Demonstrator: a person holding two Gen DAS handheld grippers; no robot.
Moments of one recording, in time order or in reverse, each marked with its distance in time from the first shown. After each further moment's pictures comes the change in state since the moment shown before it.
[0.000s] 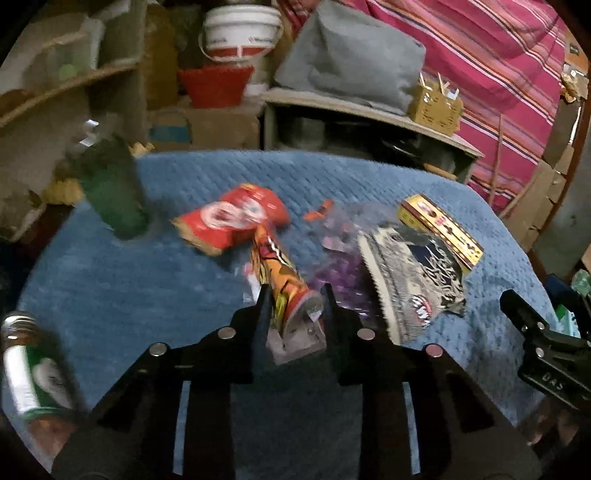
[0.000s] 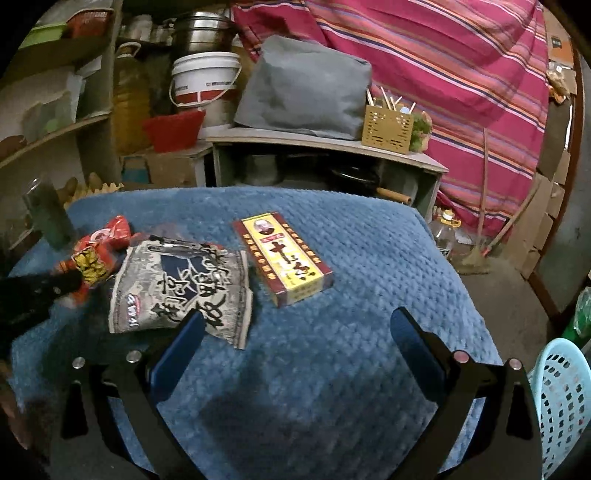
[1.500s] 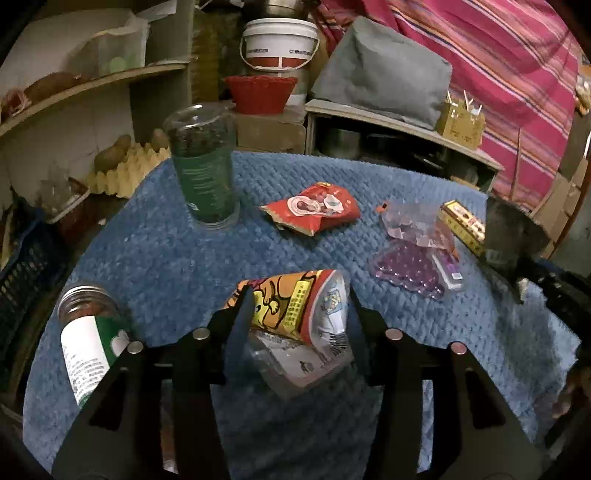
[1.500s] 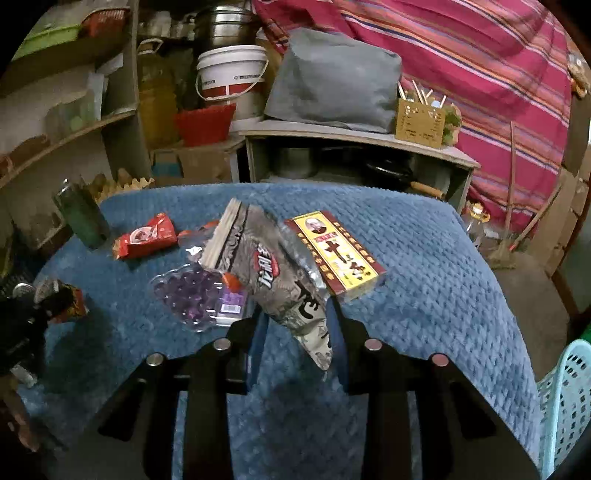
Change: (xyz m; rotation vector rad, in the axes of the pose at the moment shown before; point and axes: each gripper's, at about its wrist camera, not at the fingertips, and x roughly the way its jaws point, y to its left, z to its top) left arm -0.028 0.050 -0.019 -0.035 -0.021 0.074; right arm -0.003 0.027 0.007 0.007 0.048 0.123
